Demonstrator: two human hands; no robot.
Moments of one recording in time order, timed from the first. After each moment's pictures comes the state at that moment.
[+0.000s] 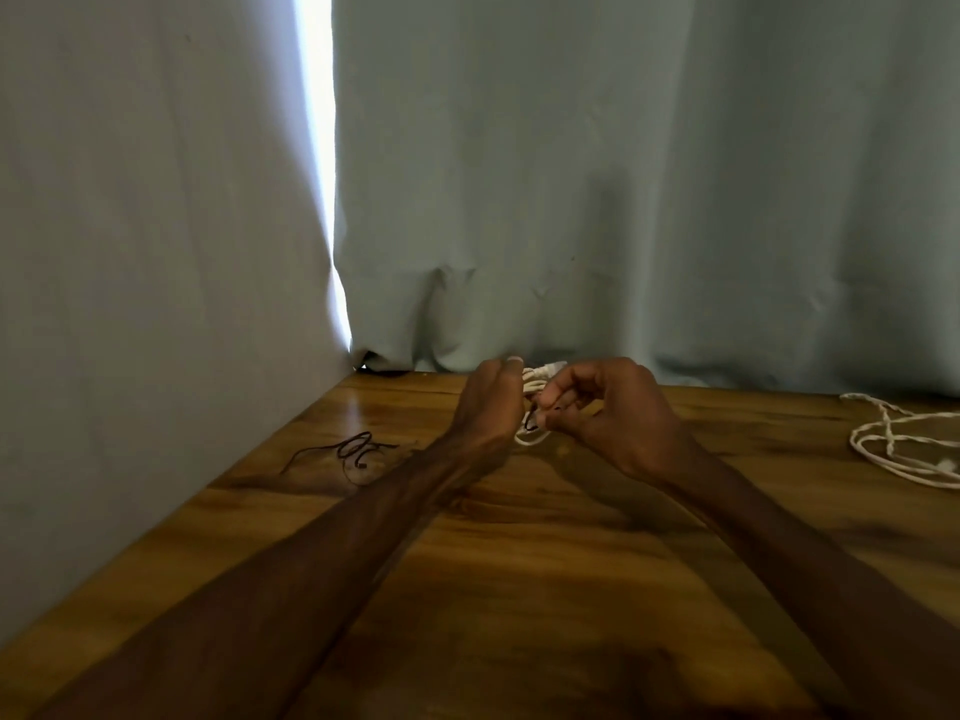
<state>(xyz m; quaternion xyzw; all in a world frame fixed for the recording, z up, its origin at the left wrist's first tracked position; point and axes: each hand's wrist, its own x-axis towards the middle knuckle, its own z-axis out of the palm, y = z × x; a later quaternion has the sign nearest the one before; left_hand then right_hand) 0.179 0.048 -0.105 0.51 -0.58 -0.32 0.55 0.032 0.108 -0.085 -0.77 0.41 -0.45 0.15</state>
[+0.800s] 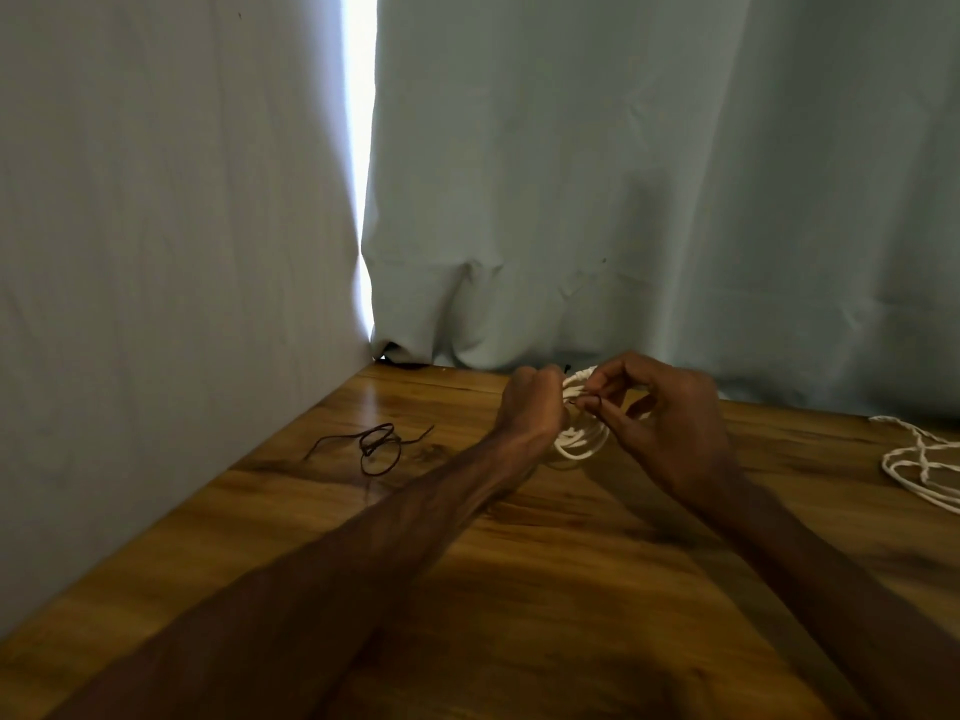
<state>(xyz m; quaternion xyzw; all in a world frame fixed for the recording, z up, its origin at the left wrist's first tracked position) 0.176 0.045 -0.106 0.54 -0.66 -0.27 0.44 0.024 0.102 -0.096 -0.78 0.36 -0.52 -0.05</state>
